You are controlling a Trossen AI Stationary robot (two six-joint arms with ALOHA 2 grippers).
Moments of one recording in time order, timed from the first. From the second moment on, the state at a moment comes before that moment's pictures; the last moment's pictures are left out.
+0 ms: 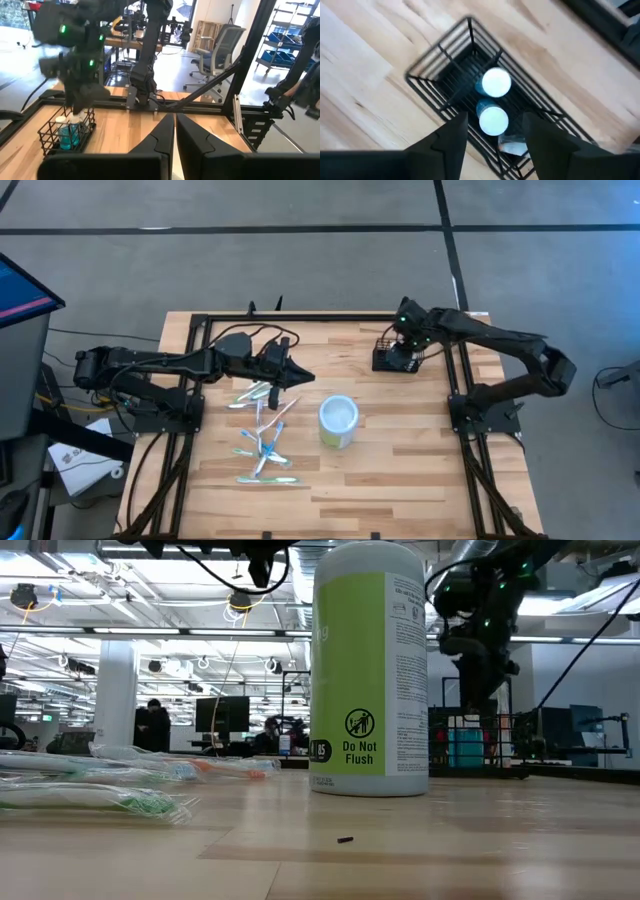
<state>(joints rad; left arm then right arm) 0.11 1.22 0.84 0.29 0.20 -0.11 -0.62 1.30 0.97 -0.86 0.08 0.20</state>
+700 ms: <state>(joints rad) 0.11 1.12 0.84 -0.30 0.00 -0.20 -0.25 1.12 0.97 -0.77 0.01 0.29</state>
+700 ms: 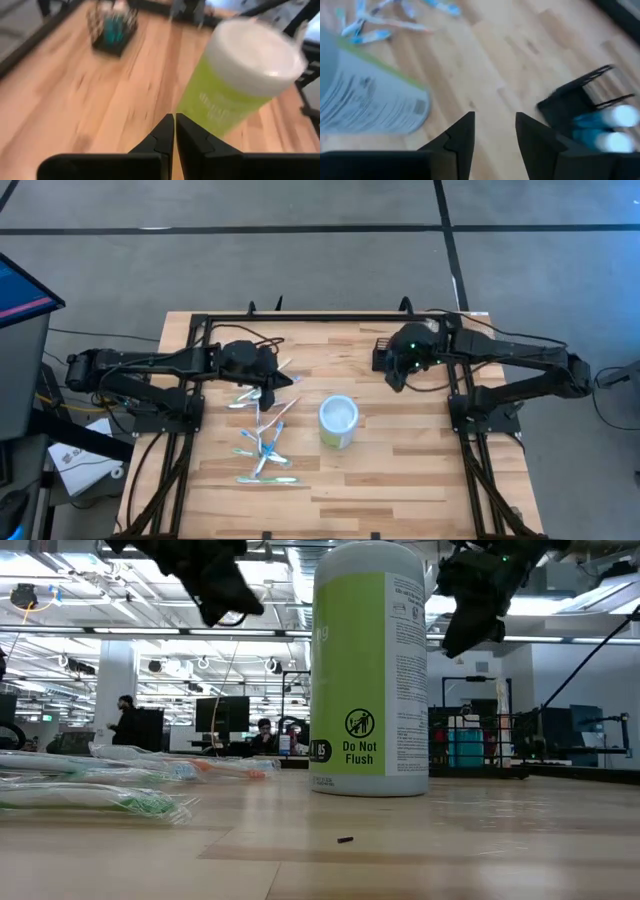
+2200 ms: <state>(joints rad) 0.06 1.12 0.38 -0.21 -0.04 -0.83 0.07 1.25 0.97 -0.76 0.09 0.41</state>
